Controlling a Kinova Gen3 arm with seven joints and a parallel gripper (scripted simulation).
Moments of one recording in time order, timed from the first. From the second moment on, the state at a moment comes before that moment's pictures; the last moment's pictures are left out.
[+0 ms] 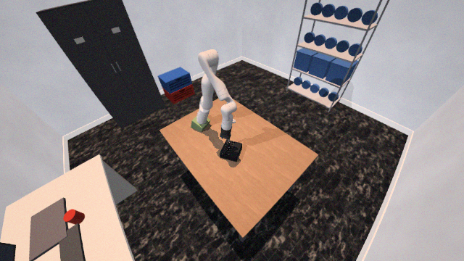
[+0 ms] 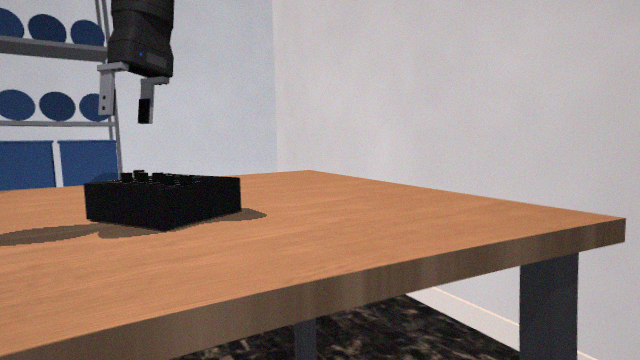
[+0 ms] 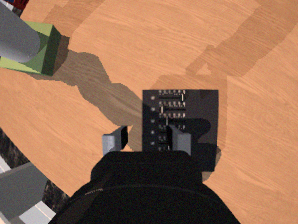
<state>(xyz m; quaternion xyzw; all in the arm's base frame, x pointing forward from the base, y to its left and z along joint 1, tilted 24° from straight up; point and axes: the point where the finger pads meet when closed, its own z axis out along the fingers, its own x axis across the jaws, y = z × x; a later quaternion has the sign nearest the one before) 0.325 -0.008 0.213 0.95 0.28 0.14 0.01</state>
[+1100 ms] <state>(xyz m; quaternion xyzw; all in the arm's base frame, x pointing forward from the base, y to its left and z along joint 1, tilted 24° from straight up) 0.344 -0.002 0.249 0.76 0.62 0.18 0.07</state>
